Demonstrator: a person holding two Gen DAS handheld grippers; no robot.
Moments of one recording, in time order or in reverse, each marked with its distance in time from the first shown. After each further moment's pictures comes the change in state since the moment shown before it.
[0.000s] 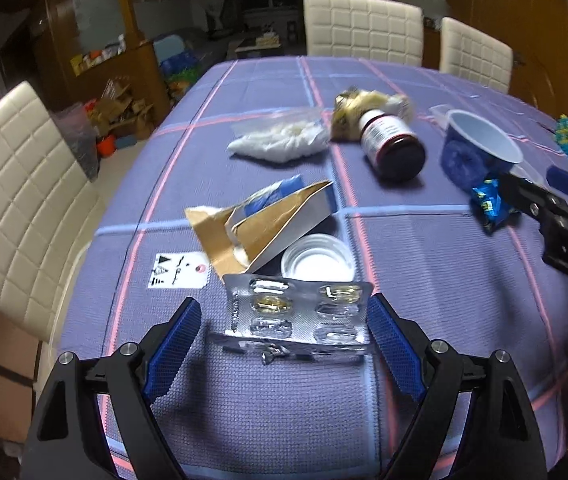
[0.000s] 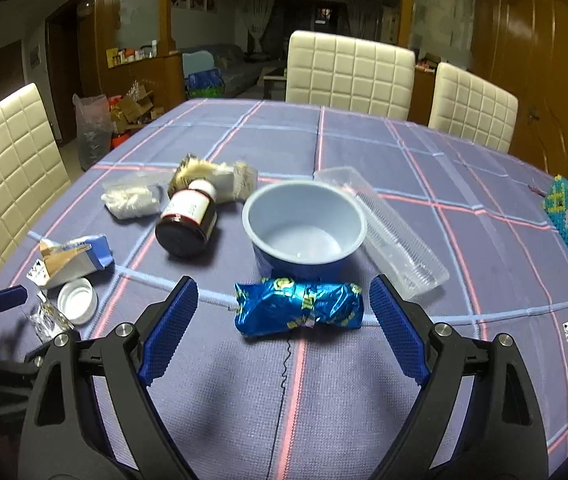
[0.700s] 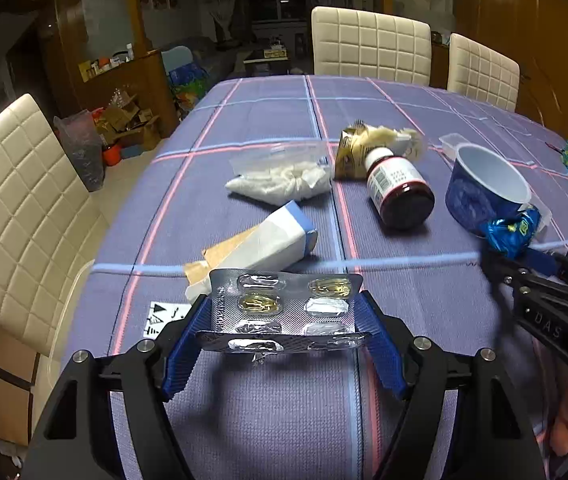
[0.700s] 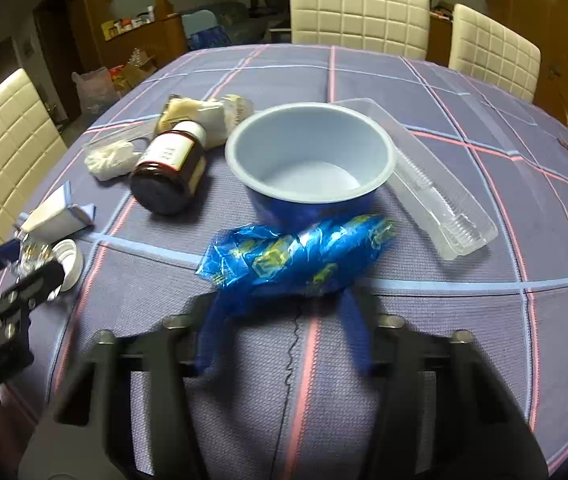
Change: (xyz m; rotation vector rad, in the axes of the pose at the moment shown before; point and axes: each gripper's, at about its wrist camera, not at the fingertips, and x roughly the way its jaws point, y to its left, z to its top) left arm 0.001 -0.006 0.027 -0.016 -0.075 0.015; right arm 0.038 -0.004 -0.009 0.045 0.167 0.081
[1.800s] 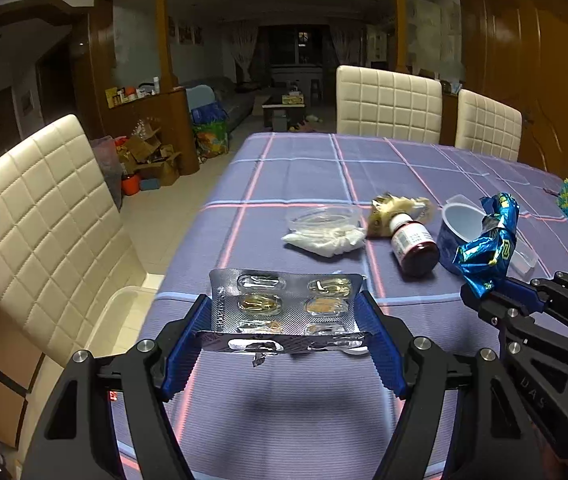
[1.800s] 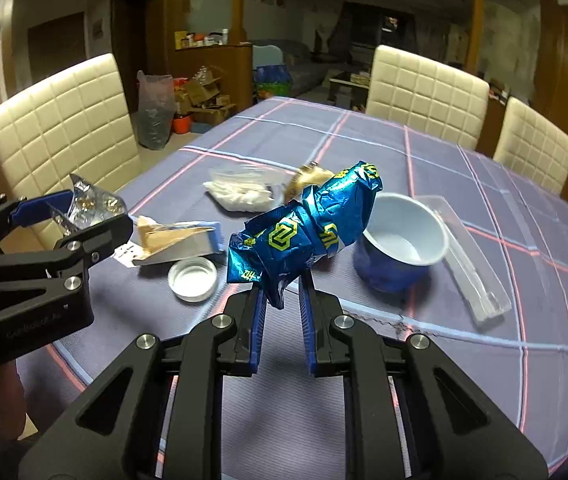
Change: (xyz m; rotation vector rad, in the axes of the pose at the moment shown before) left arm -0.060 0.044 -0.003 -0.057 -0.182 0.031; right arm -0.060 0.087 -0.001 -0.243 -0.183 0.079
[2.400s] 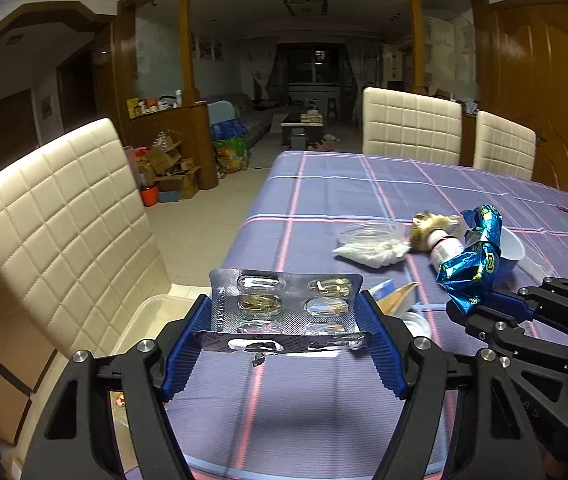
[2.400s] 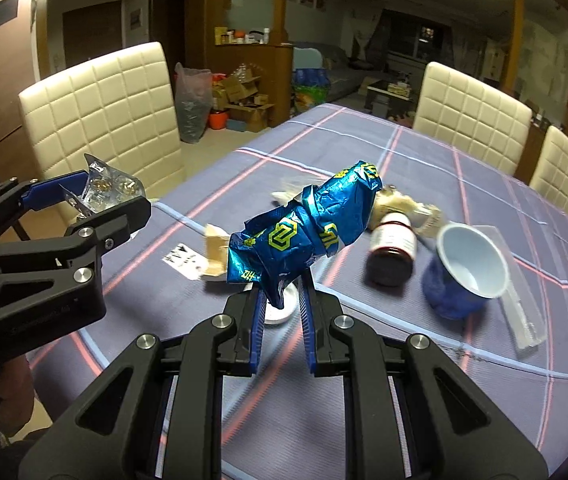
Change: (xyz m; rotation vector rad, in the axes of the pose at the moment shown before) left arm -0.014 0.046 -0.009 -0.035 -0.068 0.062; right arm 0.008 0.048 0.013 -0.081 0.003 0.107
